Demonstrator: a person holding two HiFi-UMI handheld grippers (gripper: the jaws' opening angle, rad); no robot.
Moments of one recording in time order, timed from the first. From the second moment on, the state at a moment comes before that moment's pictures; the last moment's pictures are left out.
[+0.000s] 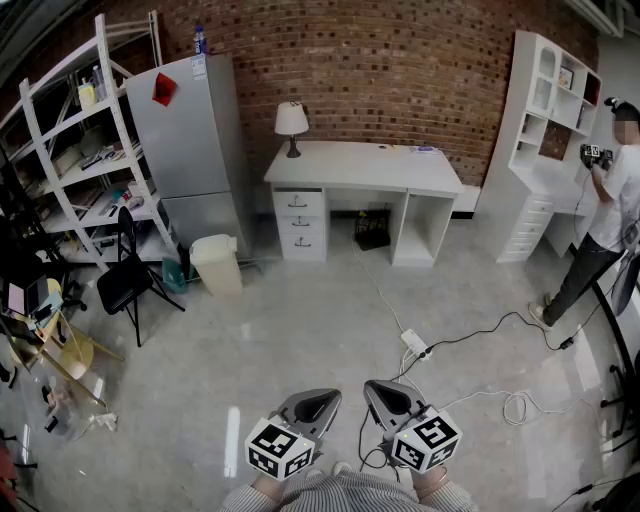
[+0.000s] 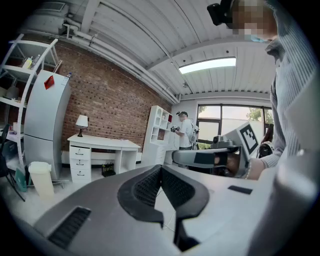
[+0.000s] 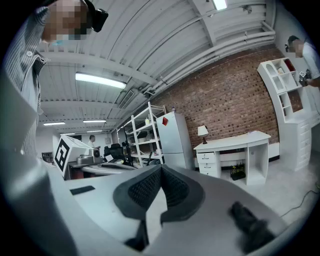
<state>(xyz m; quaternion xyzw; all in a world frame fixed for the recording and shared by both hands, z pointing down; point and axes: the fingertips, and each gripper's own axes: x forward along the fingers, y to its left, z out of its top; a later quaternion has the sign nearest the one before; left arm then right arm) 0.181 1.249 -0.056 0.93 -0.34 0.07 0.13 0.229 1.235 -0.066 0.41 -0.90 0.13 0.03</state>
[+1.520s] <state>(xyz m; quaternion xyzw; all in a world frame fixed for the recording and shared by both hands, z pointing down) 0.196 1.196 -0.021 0.90 -0.38 0.04 0.21 0.222 1.185 -0.023 0.36 -0.91 0.21 0.05</state>
